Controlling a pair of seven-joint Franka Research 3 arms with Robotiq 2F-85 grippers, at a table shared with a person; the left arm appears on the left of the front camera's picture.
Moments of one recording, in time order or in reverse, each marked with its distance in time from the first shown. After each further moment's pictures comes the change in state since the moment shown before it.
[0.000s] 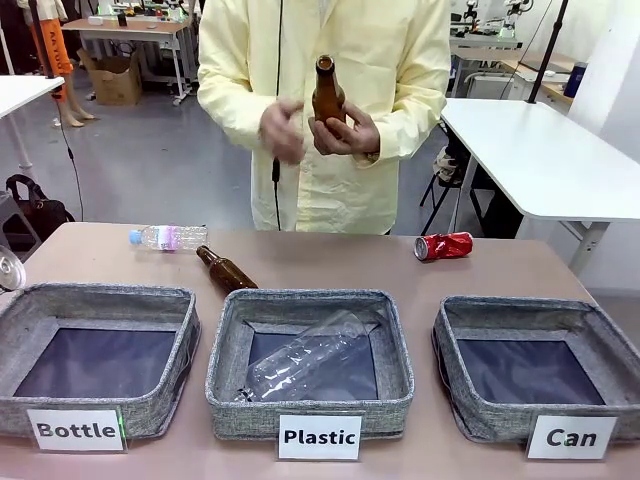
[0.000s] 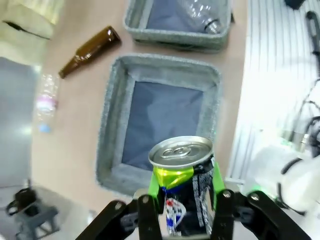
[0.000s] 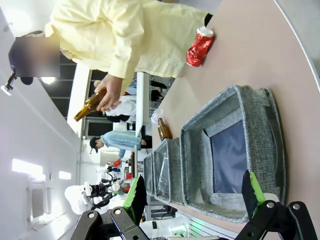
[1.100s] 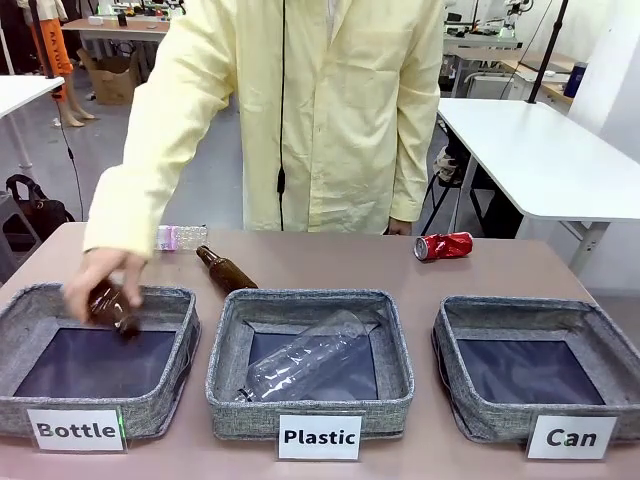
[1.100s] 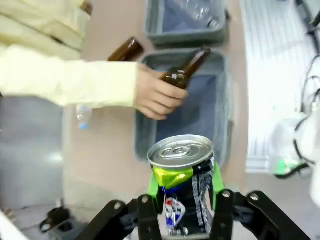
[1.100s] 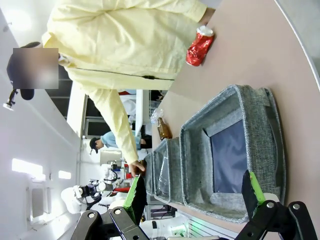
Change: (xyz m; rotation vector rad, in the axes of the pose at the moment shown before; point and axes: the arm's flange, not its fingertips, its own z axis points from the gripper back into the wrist) left arm -0.089 0.015 0.113 0.111 -0.124 -0.166; right arm 0.000 0.000 -0.001 -0.001 0.002 0.000
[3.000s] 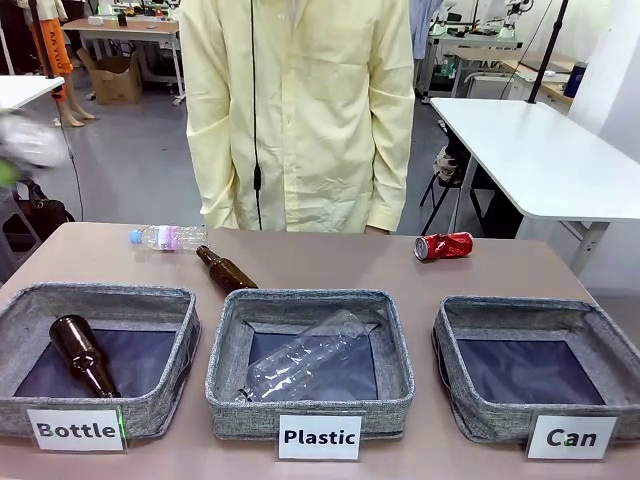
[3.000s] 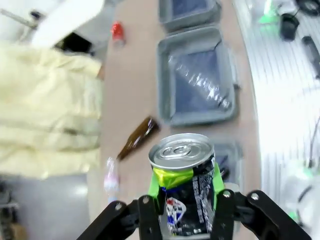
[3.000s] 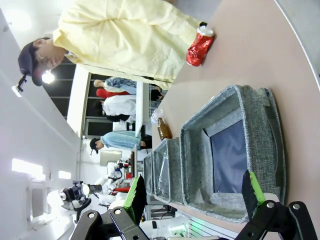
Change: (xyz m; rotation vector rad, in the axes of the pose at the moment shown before) left arm 0.225 -0.021 -0.053 0.006 -0.095 -0.137; right arm 0.000 0.000 0.000 0.000 -0.001 0.000
